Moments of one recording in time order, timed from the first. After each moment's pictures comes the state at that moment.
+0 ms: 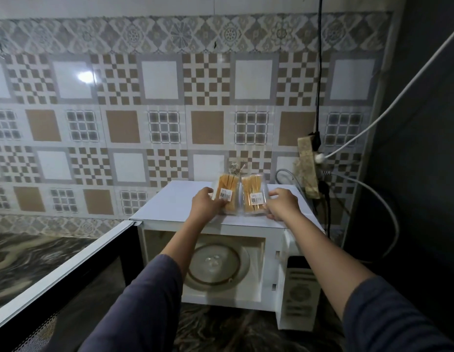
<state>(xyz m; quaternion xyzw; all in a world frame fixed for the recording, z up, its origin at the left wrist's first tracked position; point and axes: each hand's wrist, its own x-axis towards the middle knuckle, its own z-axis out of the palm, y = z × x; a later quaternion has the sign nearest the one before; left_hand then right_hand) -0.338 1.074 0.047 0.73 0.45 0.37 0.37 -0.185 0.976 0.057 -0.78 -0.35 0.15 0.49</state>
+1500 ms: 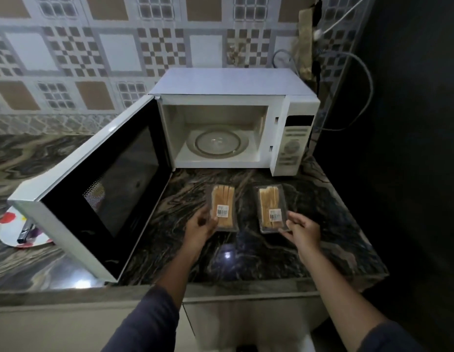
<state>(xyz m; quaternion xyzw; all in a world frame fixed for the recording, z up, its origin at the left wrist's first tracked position) -0.537 0.875 -0.206 0.51 0.39 0.33 0.69 -0.362 0.737 -0.192 -0.73 -0.06 0.21 0.65</state>
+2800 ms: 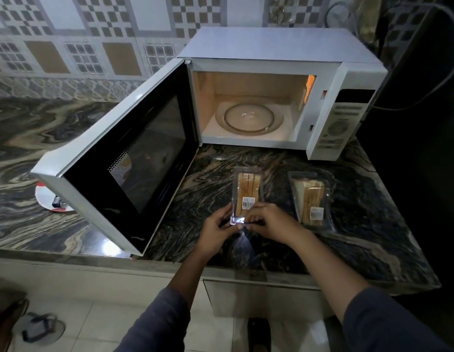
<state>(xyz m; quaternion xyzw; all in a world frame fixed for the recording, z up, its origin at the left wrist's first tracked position) -0.568 0.865 -0.226 0.64 0.36 0.27 0.63 -0.404 0.806 -0.205 -0.67 -0.67 0.23 0.21</state>
